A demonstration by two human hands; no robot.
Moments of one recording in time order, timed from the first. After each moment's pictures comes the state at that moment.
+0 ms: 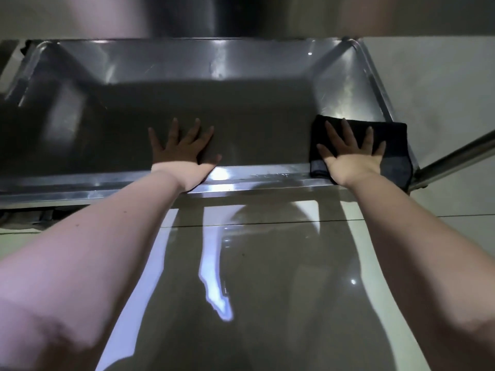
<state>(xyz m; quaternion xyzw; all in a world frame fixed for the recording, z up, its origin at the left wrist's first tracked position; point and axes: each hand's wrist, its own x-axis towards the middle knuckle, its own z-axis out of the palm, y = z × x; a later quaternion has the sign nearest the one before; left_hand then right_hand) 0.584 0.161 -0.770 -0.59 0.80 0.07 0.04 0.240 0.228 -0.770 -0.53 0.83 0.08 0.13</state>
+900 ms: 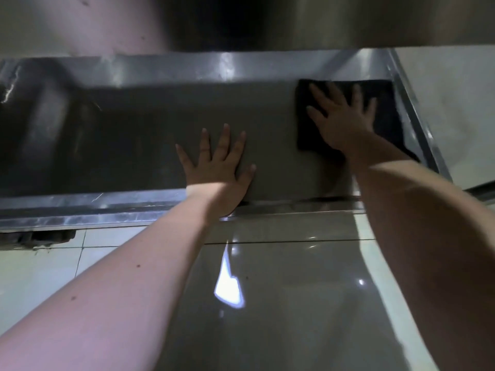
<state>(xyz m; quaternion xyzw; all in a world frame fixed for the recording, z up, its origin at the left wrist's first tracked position) 0.515 0.168 -0.785 -0.60 0.80 0.07 0.00 0.247 0.112 -0.769 -0.61 0.79 0.01 0.10</state>
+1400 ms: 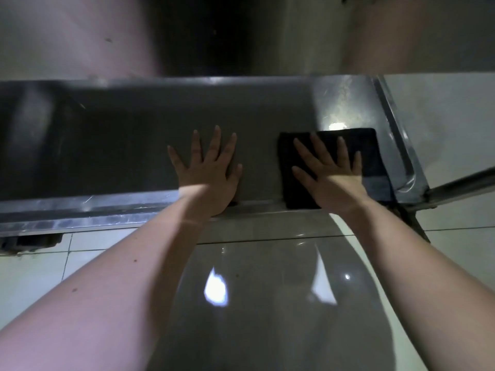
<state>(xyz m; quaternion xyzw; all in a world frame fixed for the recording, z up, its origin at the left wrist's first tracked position) 0.513 0.163 -0.786 -0.60 0.80 0.08 0.01 0.272 0.221 -0.769 -0.63 0.77 0.05 0.13</state>
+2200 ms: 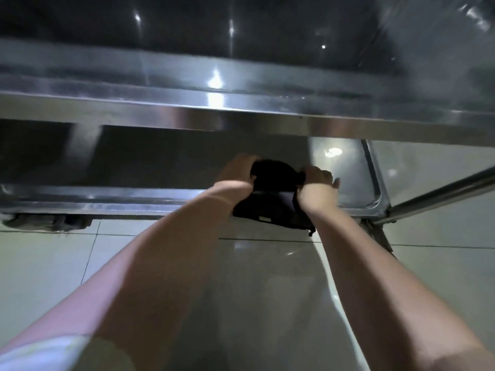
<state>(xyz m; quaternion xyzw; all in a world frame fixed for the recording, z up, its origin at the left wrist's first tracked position) 0.490 0.166 -0.730 -0.53 0.79 0.28 -0.13 0.316 0.223 -0.713 -0.52 0.84 -0.02 0.16</state>
